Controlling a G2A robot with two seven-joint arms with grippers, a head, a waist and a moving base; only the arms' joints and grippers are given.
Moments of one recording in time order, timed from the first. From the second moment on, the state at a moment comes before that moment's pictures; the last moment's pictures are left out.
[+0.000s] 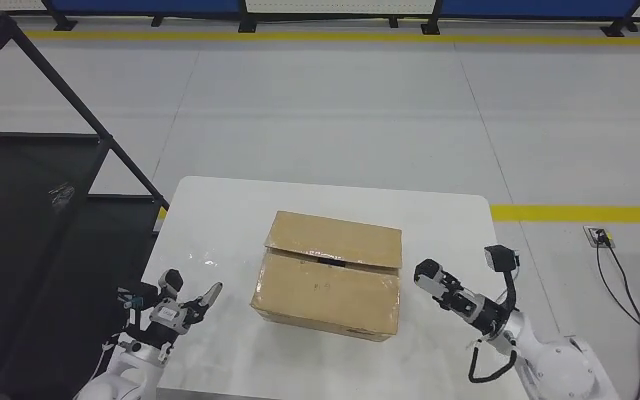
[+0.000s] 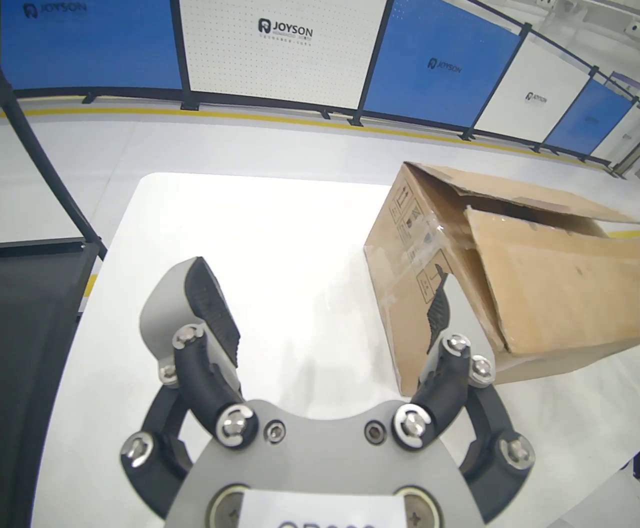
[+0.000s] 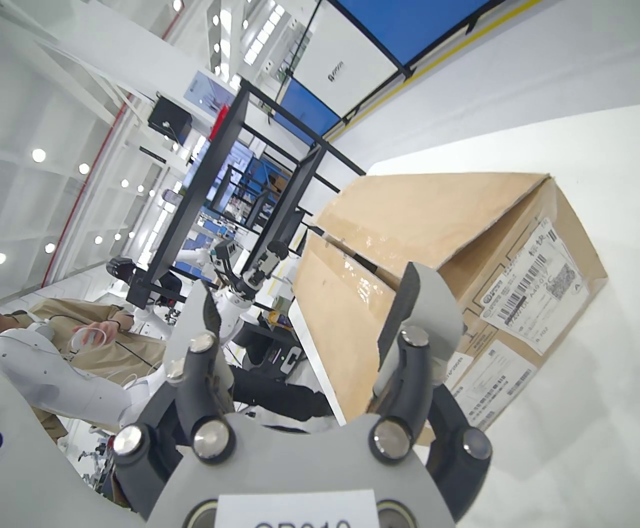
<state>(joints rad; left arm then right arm) 1.54 -1.17 -1.66 -1.71 1.06 -0.37 0.05 -1.32 -1.10 1.53 -1.71 0.04 -0.56 0.68</state>
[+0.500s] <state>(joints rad) 1.47 -1.19 -1.51 -1.58 1.19 -0.34 0.14 -1.32 -1.09 1.52 -1.63 0.16 -0.67 0.75</state>
